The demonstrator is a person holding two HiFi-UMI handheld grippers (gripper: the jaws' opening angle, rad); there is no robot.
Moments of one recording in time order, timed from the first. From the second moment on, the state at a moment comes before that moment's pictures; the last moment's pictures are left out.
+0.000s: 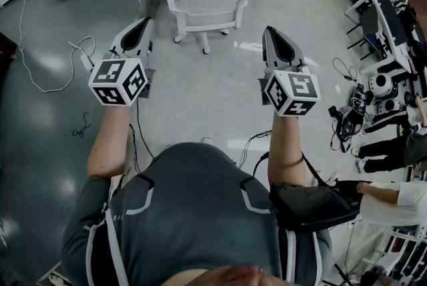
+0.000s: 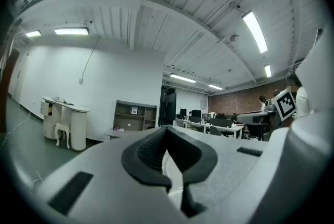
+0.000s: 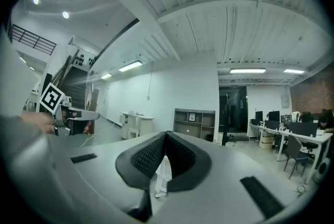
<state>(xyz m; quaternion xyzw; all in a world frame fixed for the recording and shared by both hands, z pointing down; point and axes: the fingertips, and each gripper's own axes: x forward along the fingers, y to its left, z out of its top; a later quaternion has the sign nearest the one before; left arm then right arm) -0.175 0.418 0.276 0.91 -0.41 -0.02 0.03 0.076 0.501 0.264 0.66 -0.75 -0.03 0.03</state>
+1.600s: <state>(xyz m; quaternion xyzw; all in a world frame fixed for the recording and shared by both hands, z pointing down) -0.066 0.373 0.302 0.91 -0.40 0.03 0.01 0.165 0.461 0.279 0.62 -0.79 -0.03 0.02</state>
